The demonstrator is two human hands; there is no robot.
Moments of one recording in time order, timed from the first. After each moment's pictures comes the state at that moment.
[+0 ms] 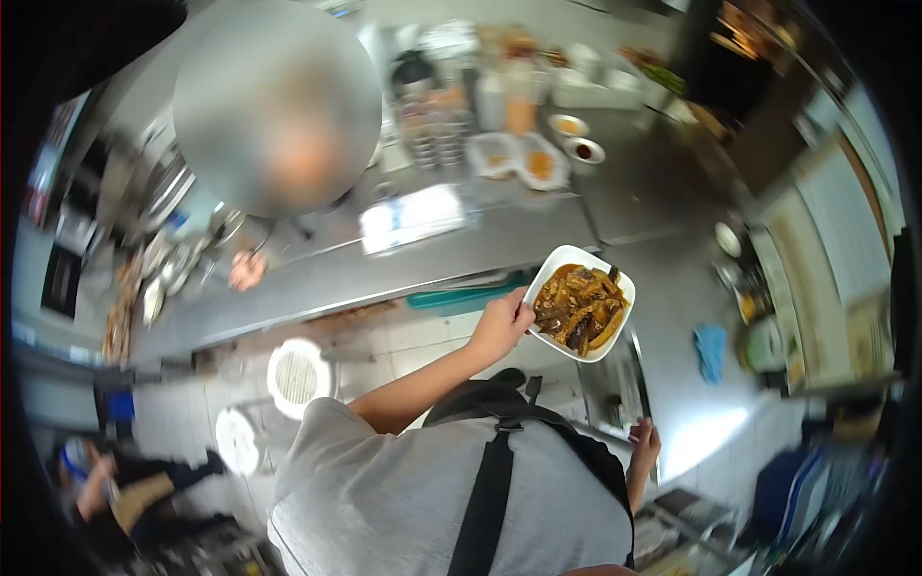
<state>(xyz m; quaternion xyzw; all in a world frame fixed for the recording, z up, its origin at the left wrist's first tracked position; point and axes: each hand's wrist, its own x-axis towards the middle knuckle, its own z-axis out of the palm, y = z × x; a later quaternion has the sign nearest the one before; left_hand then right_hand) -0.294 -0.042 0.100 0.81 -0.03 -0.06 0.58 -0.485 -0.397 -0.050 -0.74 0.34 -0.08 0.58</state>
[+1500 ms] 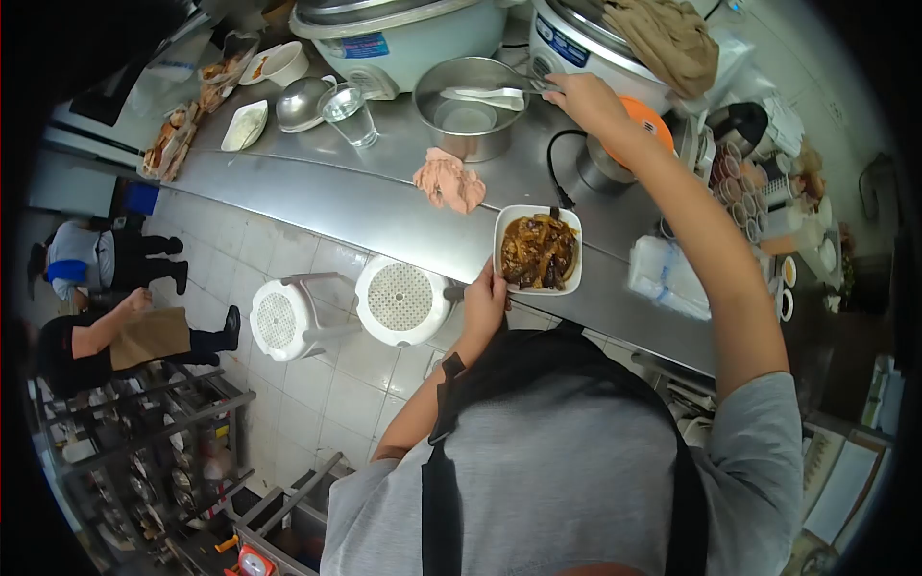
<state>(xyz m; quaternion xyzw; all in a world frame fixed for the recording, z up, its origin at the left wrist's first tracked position) -0.359 0.387 0.023 0.68 0.37 0.17 0.61 -0.044 0.427 0.172 -0.81 -0.55 -0.06 0.18</state>
